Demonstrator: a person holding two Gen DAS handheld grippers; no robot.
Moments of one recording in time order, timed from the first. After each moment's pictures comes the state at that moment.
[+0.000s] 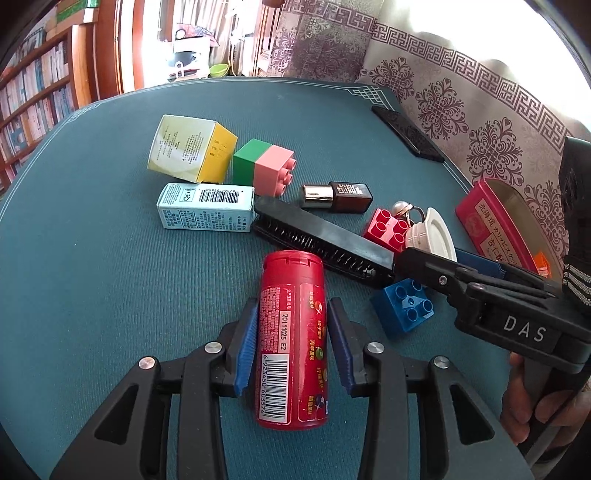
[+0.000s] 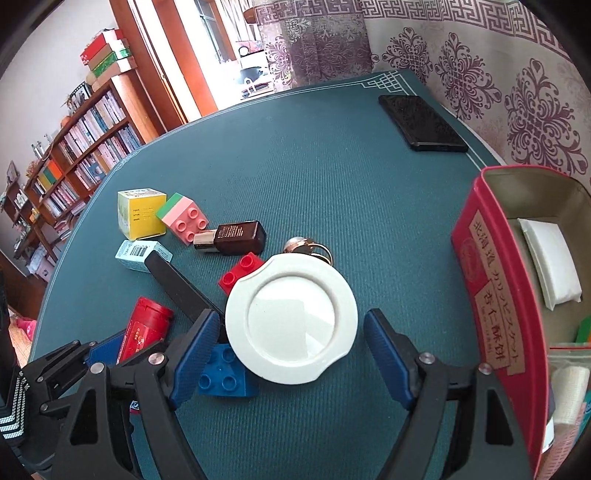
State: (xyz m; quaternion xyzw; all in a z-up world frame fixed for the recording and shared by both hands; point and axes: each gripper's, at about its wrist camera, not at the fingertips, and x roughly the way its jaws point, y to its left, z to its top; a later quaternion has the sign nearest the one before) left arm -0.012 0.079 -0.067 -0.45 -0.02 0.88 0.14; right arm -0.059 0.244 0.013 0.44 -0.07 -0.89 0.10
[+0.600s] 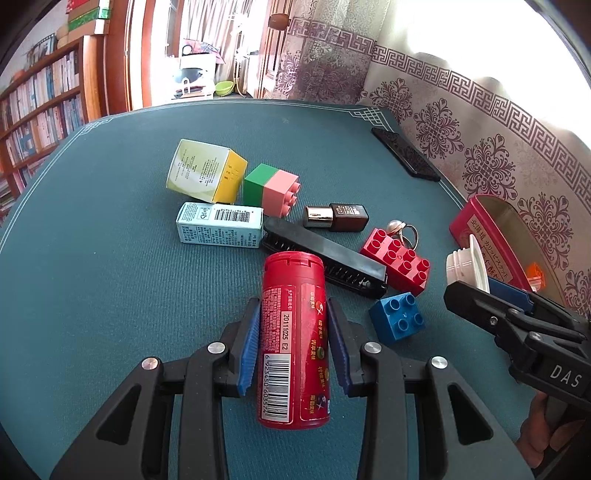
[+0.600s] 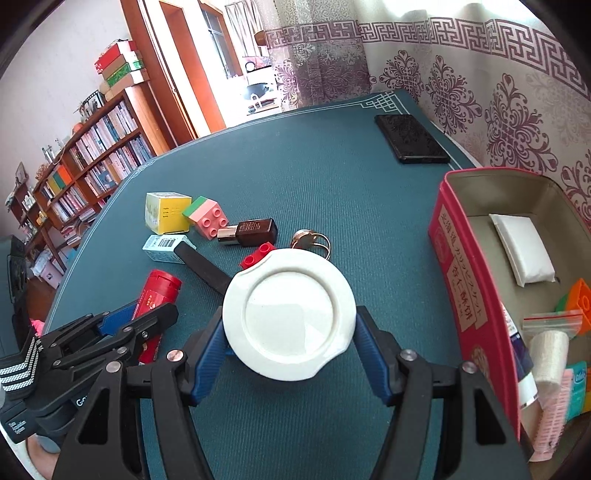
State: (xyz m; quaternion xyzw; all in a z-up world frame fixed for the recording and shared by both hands) left arm 0.006 0.084 -0.051 -0.41 -0.03 0.90 0.13; right arm -0.013 0.249 0.035 0.41 -0.08 -0.90 0.11
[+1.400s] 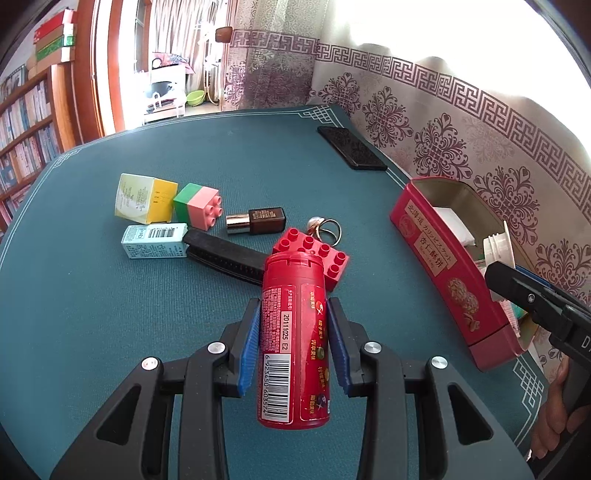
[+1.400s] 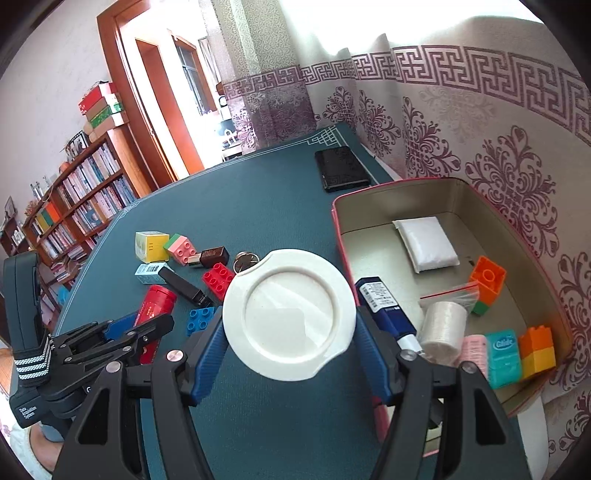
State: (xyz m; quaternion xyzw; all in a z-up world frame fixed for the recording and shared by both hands) left arm 0.040 0.149 -0.020 -0.40 0.01 0.90 0.18; right arm 0.046 0.322 0.070 0.36 -0.11 -0.93 0.05
